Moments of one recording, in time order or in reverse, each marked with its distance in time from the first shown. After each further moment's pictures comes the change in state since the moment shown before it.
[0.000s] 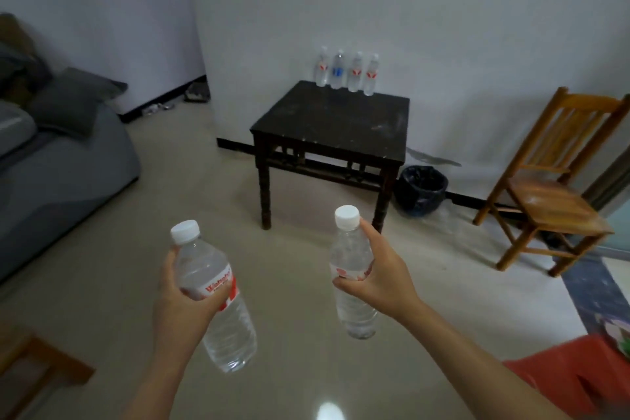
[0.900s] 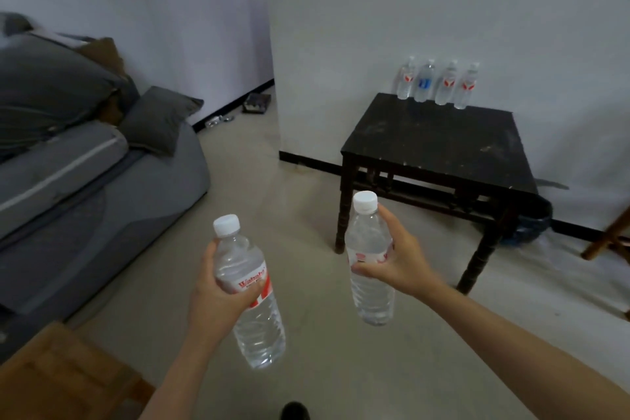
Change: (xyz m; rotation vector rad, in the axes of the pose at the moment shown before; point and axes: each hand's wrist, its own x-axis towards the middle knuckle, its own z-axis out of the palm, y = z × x) left_hand 0.253 -0.061 -0.163 0.002 -0.056 0.046; right_hand 0.216 -0.130 0.219 0.167 -0.085 -0.045
